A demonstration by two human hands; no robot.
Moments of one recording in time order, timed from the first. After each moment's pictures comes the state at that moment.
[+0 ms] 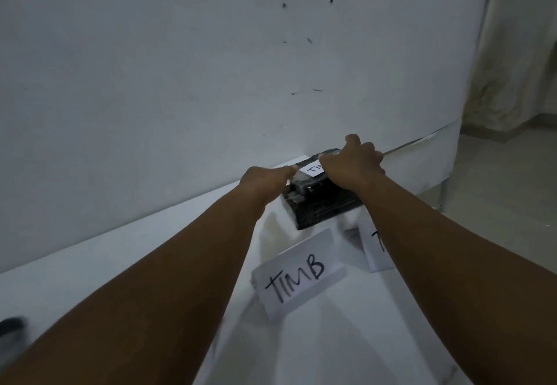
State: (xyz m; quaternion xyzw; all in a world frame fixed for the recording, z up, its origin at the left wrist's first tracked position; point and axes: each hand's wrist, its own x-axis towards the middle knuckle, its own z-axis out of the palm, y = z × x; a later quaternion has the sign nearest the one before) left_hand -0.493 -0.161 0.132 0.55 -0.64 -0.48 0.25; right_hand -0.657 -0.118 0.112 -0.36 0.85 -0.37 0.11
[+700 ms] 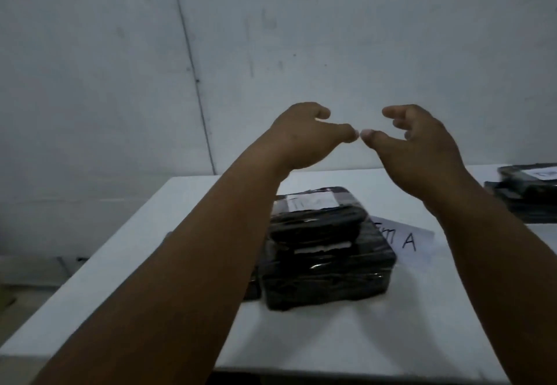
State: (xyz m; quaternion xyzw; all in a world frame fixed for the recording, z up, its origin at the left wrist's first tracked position) left_hand -0.108 0.009 0.248 0.55 -0.70 -0.26 0.37; right_hand -0.280 0.014 0.204 -0.60 0.58 -0.53 0.15
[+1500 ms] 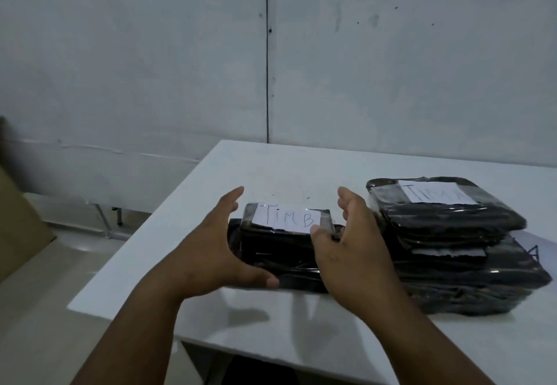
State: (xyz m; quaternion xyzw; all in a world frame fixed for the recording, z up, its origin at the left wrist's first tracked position) left_hand 0.166 0.071 0.070 0.66 -0.62 -0.30 0.29; right_hand -0.052 0.050 0.080 -0.65 0.56 -0.40 0.33
